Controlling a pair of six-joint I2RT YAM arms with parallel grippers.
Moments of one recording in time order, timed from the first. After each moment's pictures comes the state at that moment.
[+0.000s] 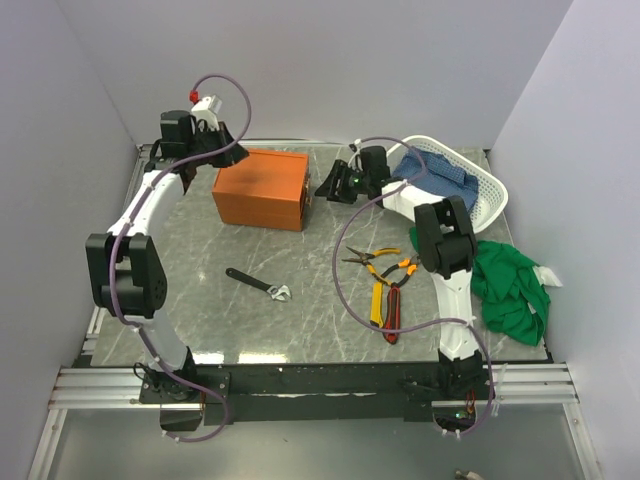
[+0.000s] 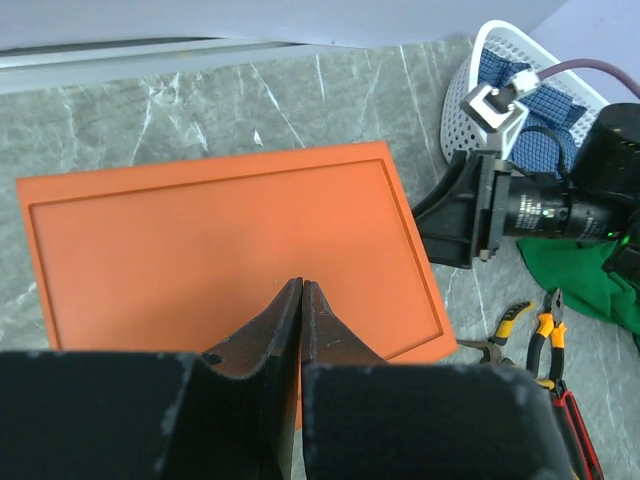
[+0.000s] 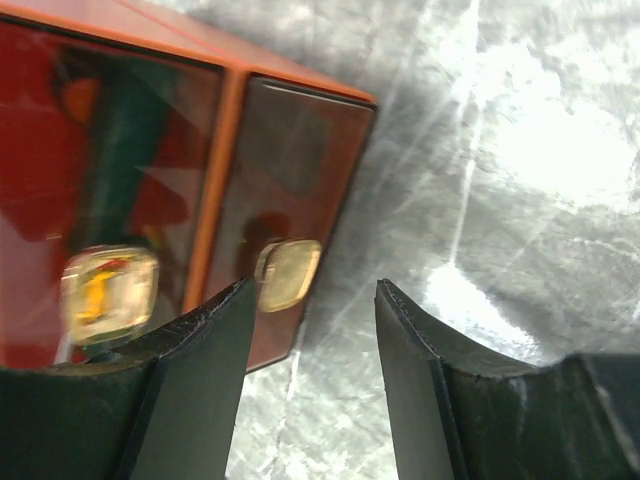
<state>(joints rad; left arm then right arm) -0.05 1.78 1.54 -0.15 0.58 -0.24 0.32 2.27 1.66 0.01 -0.54 0.62</state>
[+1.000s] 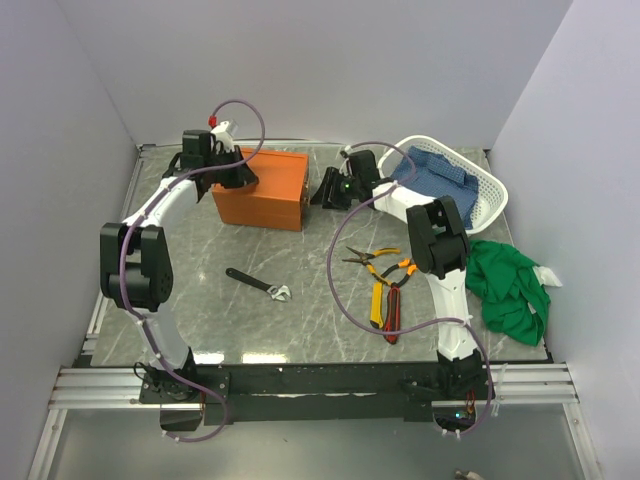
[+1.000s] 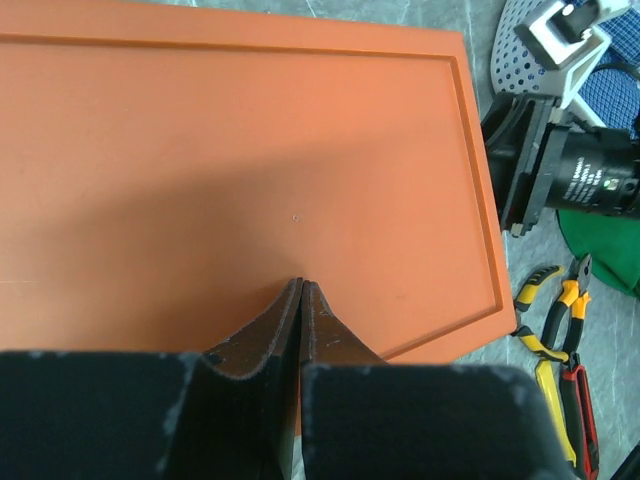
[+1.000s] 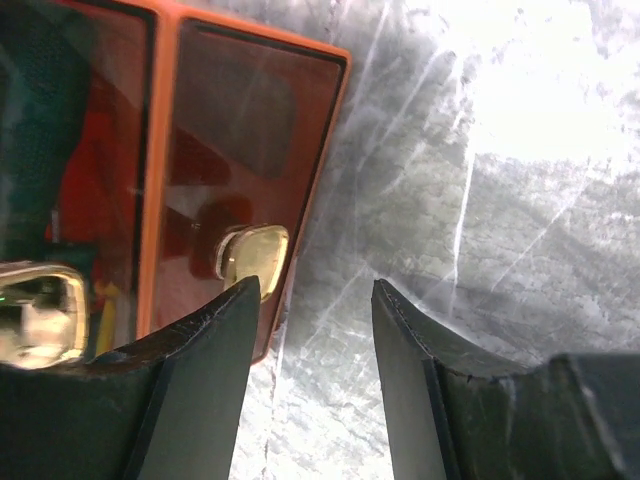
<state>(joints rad) -0.10 1.84 1.45 -0.19 0.51 -0.26 0.37 2.31 1.70 -0.09 -0.46 0.60</state>
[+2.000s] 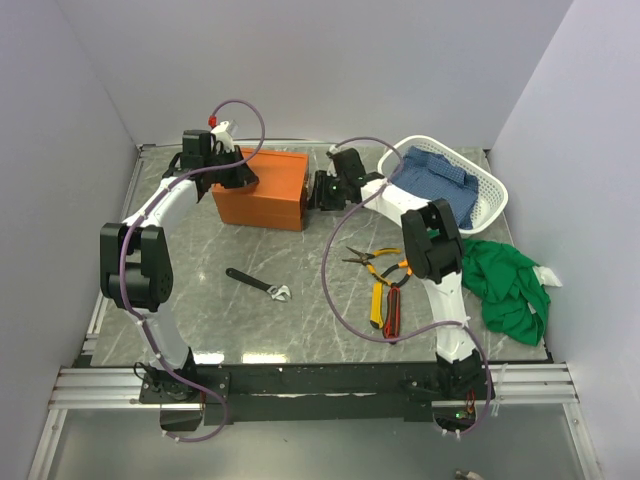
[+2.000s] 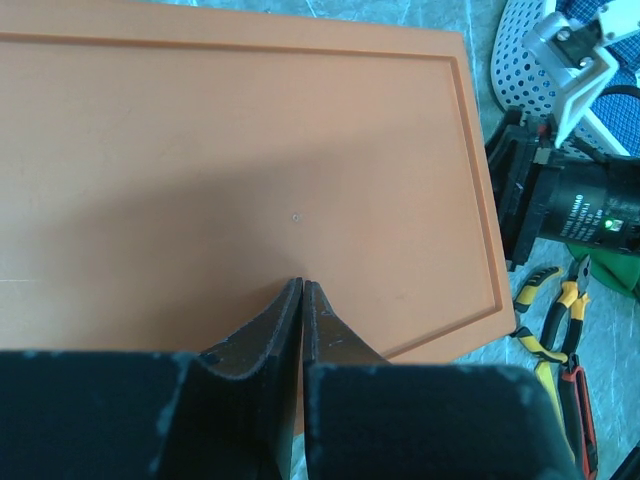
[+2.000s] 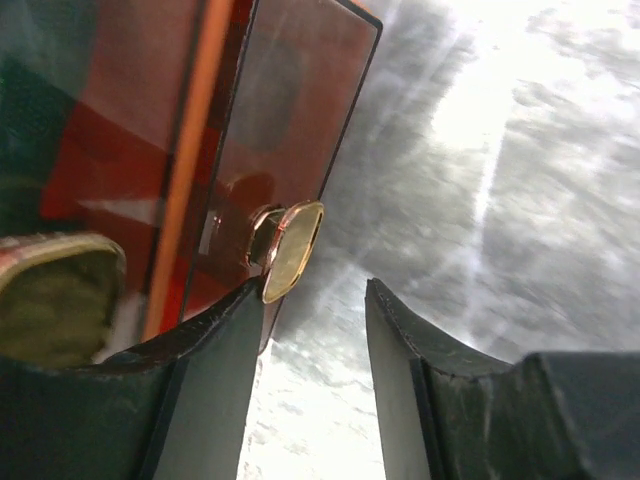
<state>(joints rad) -0.10 1.84 1.45 -0.19 0.51 -0.26 0.45 2.29 1.80 -0.30 -0.26 0.46</state>
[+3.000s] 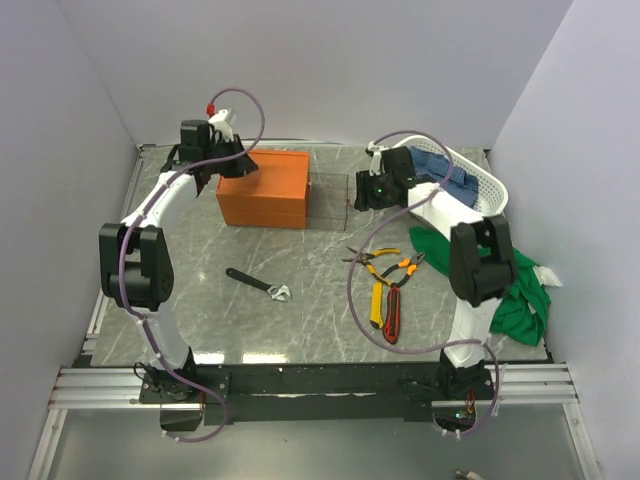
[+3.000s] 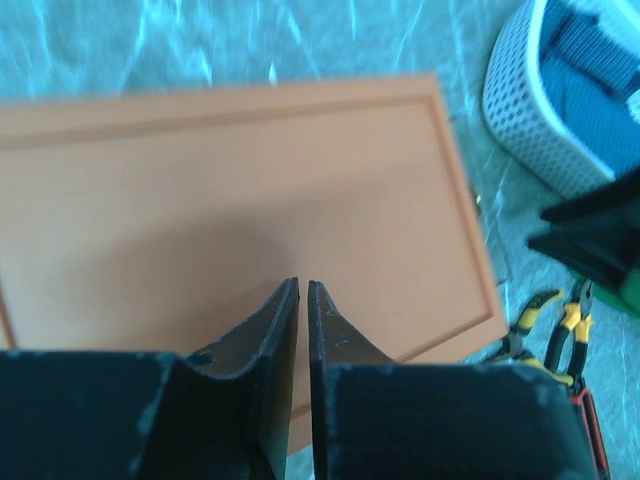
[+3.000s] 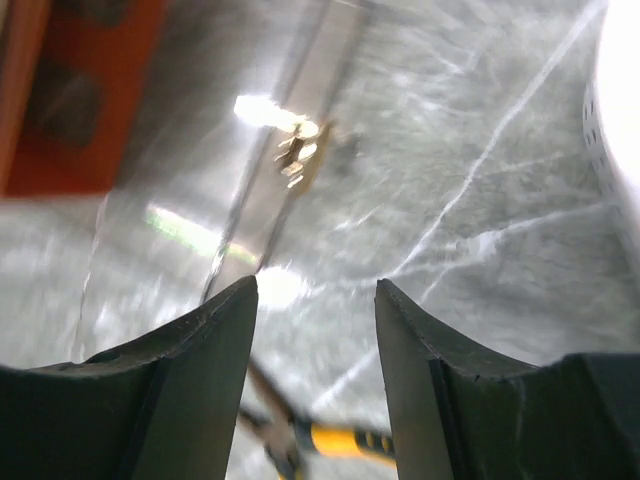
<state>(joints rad) -0.11 1.85 1.51 -0.19 0.48 -0.25 0.29 1.94 1.45 -0.33 -0.18 0.14</state>
